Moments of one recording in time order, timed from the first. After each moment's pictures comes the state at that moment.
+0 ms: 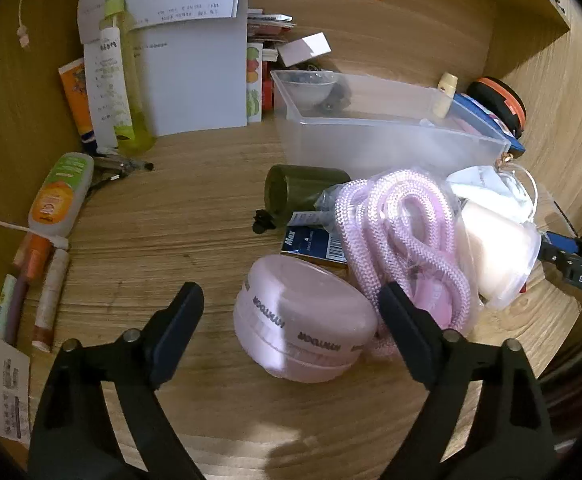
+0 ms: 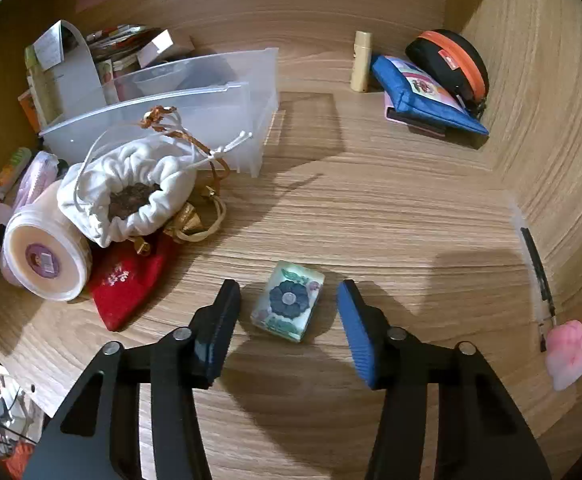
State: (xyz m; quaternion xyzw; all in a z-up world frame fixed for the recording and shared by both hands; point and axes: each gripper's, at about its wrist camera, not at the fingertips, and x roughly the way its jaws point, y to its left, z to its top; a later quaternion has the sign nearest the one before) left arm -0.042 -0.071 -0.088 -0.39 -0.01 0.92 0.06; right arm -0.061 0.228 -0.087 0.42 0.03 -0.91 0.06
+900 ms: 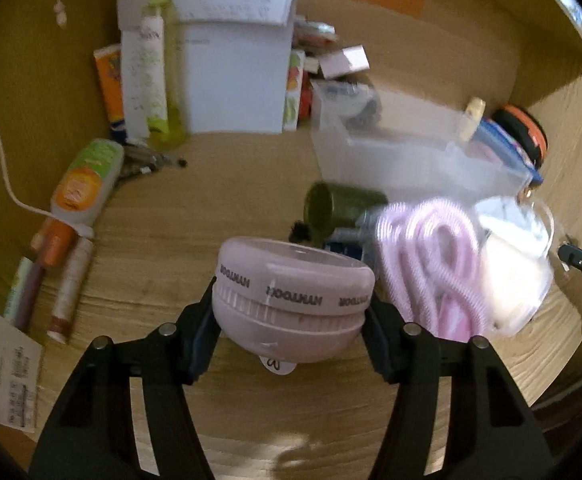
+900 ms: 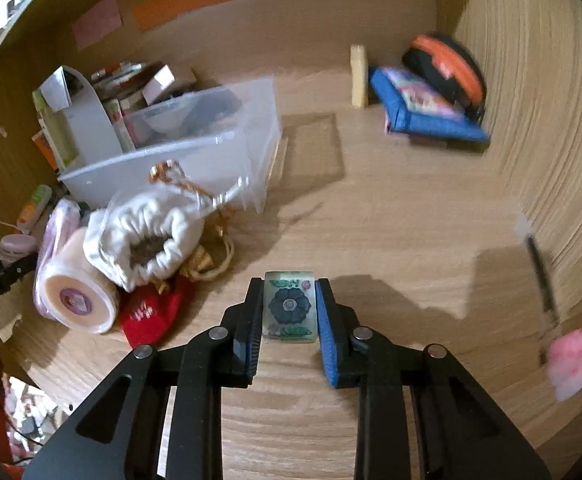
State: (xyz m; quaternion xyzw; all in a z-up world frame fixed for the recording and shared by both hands) left arm -0.039 -0.090 -0.079 -0.38 -0.05 0.92 0.02; right arm -0.063 0.244 -0.060 0.39 -0.02 -0.92 0.09
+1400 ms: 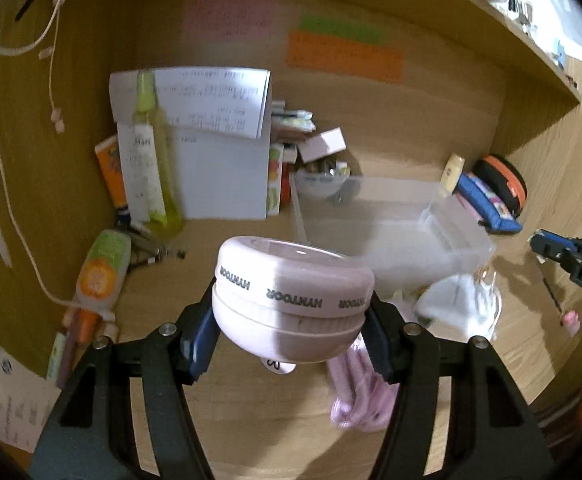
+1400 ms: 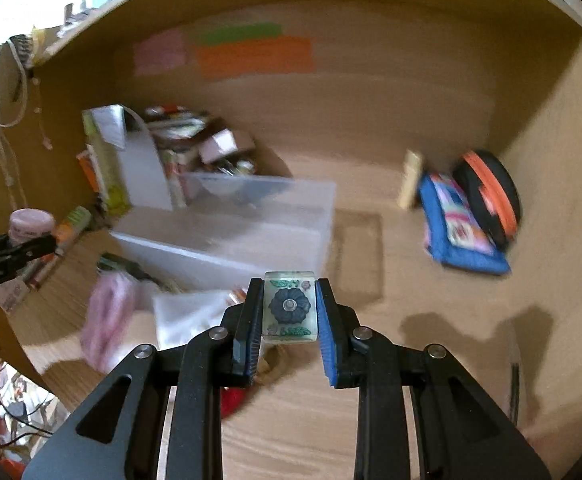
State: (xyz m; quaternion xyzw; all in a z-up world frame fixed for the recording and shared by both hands) left arm -0.051 -0.075 0.006 -0.32 -0.04 0.95 0.02; right arm -0.087 0.204 0.022 0.32 0.04 -0.93 0.16
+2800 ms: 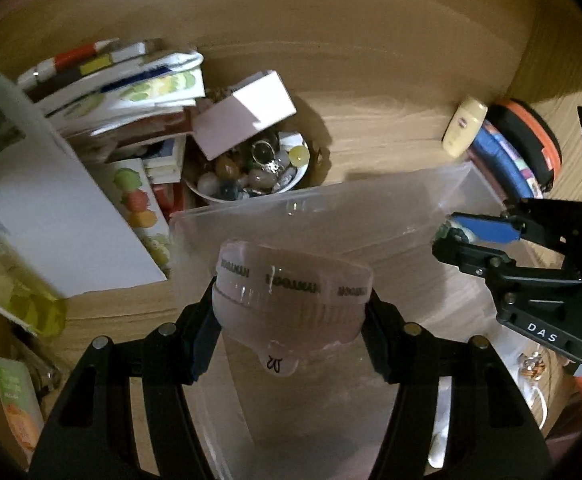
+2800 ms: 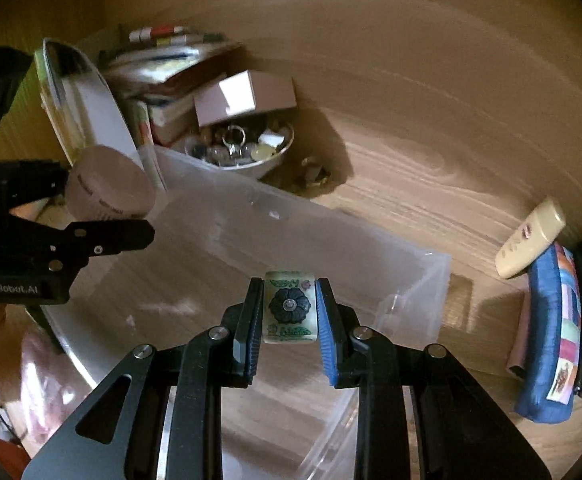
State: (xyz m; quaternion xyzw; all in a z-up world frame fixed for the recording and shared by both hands) left arm -0.257 -0.014 -0.036 -0.46 0.02 0.88 0.12; right arm -0.260 0.122 -0.033 0.42 0.14 -0.86 0.24
